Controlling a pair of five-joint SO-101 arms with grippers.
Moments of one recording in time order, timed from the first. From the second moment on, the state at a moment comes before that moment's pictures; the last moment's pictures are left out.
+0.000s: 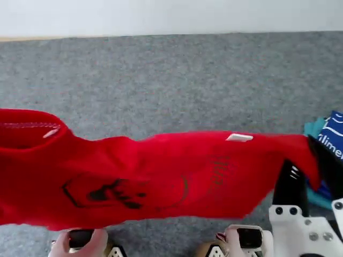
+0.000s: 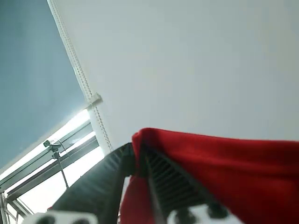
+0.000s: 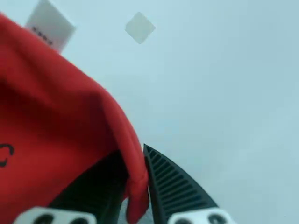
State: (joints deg) left arm -9.9 -32.5 -75.2 84.5 -25.0; right arm 0.1 -53.7 -38.9 100.4 35.0
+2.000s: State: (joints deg) left arm -5.5 -1.2 11.6 16.4 -20.4; right arm -4.0 -6.9 17.0 25.1 36.9
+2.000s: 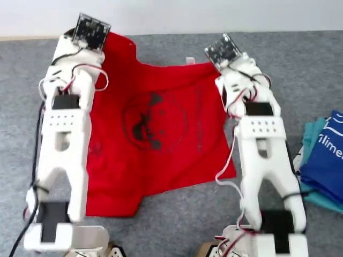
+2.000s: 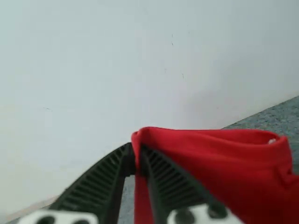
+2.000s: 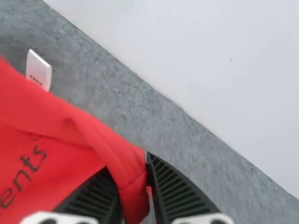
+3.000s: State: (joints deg) left arm -6.4 29.7 -31.5 52.0 -22.6; right arm -4.0 31.6 -23.9 39.6 44.4
